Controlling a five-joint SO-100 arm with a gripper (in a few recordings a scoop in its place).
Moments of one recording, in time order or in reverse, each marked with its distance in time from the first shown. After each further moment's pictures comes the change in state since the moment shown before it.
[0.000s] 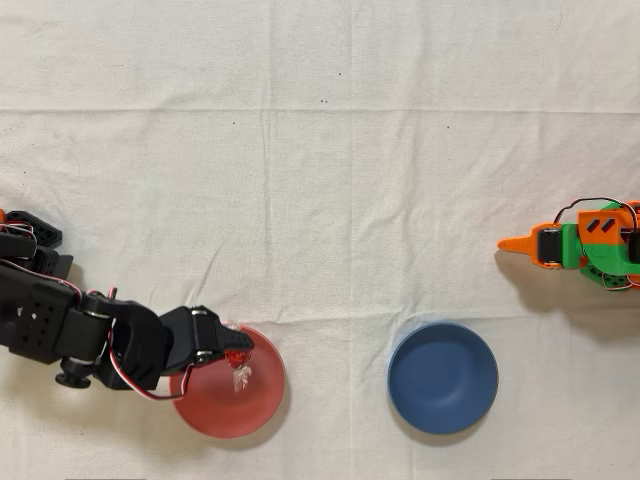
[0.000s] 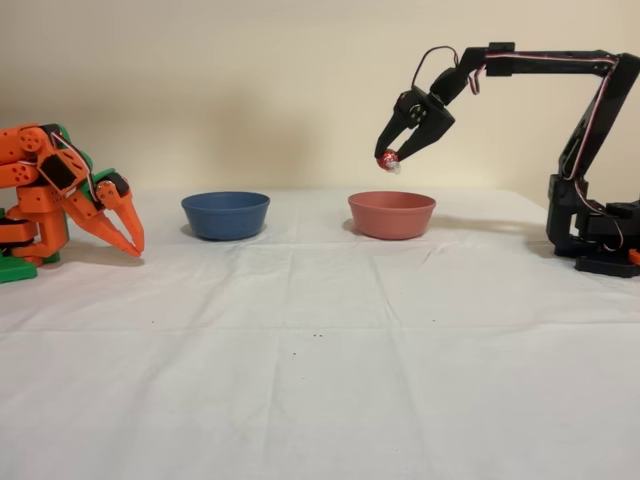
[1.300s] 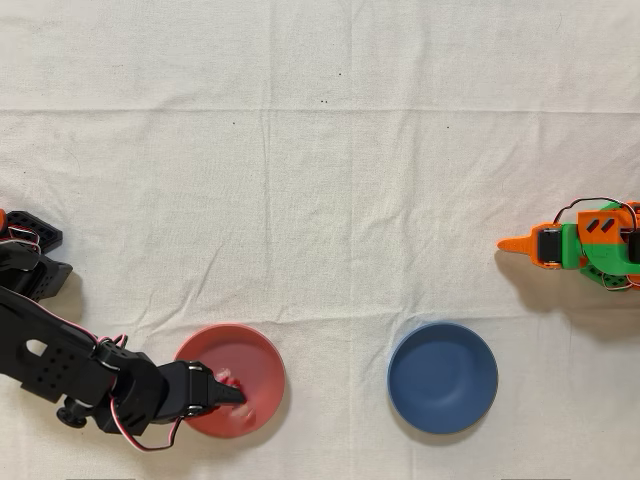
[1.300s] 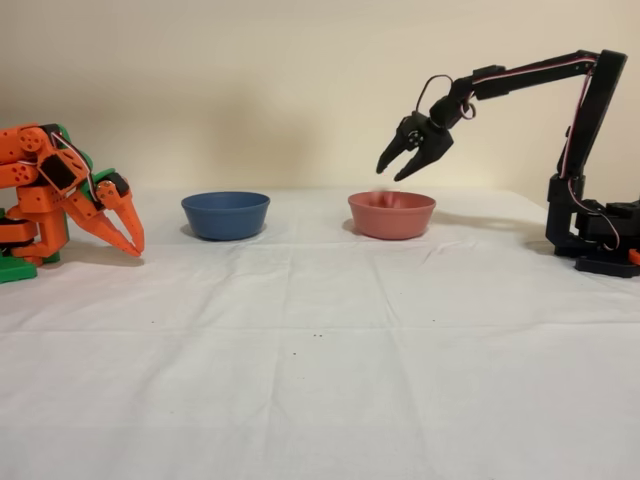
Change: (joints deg) arm 12.5 -7.1 5.6 -12.2 -6.1
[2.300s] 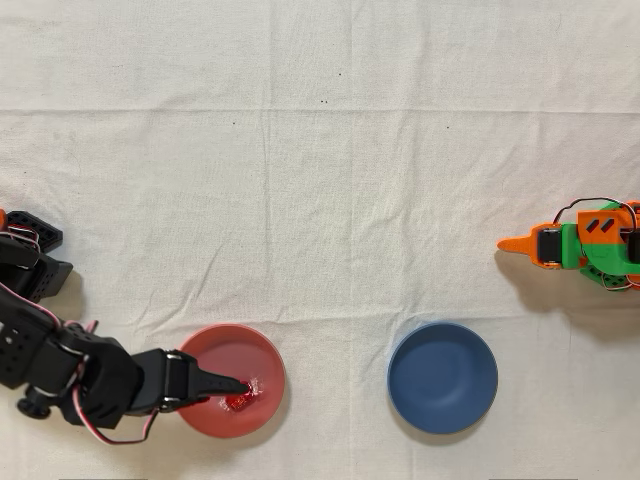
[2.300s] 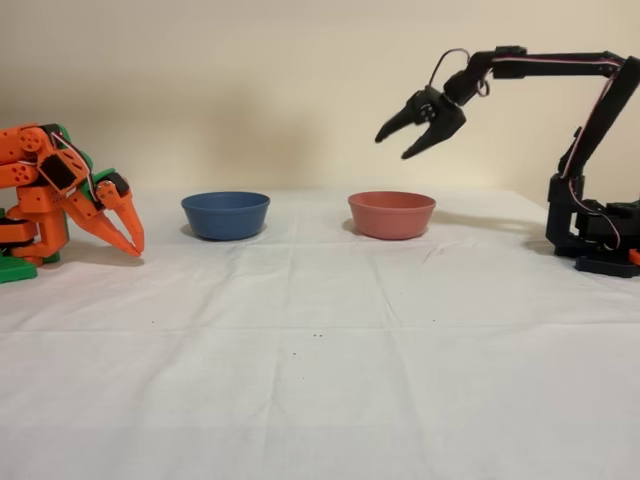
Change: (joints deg) arm -4.1 15.9 -2.5 13.6 5.5
